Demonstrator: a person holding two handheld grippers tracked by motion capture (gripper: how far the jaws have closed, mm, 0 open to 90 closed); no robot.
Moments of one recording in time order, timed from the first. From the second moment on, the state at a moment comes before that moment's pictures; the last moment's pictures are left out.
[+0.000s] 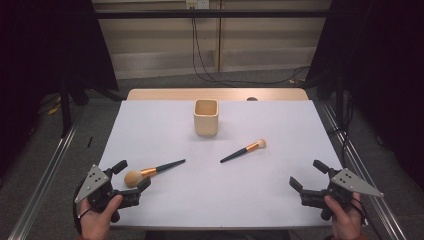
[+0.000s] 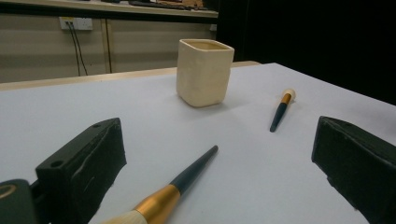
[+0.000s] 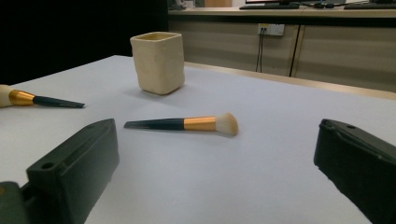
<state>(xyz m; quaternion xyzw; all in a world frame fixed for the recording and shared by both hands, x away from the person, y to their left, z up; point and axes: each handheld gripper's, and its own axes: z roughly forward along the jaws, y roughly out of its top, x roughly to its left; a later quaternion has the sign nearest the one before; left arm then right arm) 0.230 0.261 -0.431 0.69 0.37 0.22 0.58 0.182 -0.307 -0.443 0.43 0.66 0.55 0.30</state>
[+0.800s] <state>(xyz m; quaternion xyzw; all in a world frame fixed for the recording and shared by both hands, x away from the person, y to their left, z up) 0.237 0.262 -0.421 0.71 0.36 0.21 0.56 0.183 -0.296 -0.443 0.42 0.66 0.55 0.29</state>
